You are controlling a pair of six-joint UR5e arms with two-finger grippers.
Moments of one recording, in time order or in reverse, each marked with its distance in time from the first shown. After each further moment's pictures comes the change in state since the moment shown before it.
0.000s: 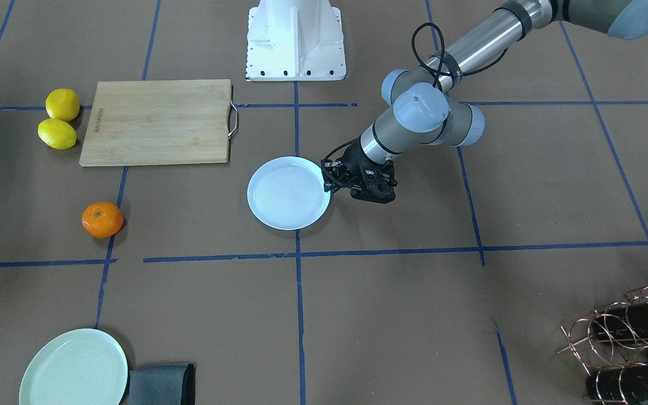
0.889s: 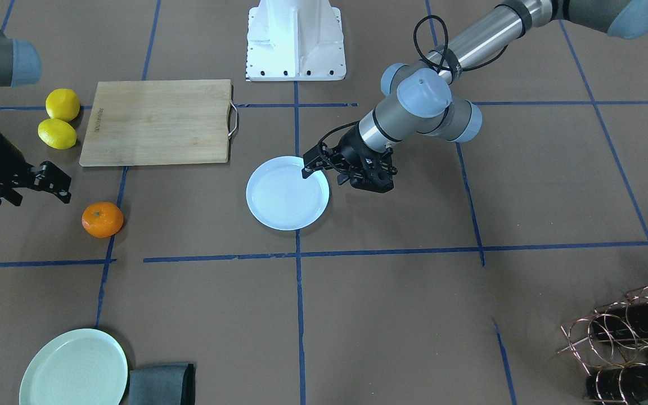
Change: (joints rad) left arm 0.010 0.010 -0.038 -0.082 0.030 -0.132; right arm -0.434 0.086 0.027 0.402 -0.337 0.886
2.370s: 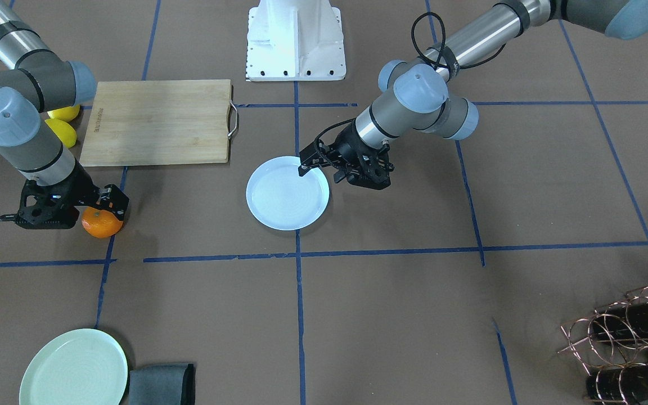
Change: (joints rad) left arm 0.010 -0.001 -0.010 -0.002 0.022 -0.004; right arm -0.119 0.108 -0.146 0.037 -0.088 0.100
